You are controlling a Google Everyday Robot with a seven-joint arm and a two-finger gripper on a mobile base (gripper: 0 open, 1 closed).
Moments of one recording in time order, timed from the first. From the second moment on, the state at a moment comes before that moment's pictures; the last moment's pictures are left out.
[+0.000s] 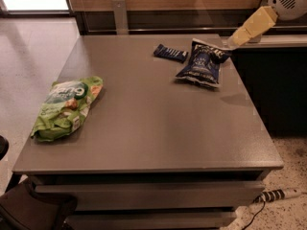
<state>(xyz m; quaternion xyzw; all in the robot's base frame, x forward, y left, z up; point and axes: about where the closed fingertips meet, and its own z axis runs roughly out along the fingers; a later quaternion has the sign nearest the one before) 0.630 -0.261 0.990 -0.33 0.89 0.00 0.31</state>
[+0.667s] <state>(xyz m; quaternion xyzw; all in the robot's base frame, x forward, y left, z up) 0.668 -0.251 0.971 -0.22 0.92 0.02 0.34</state>
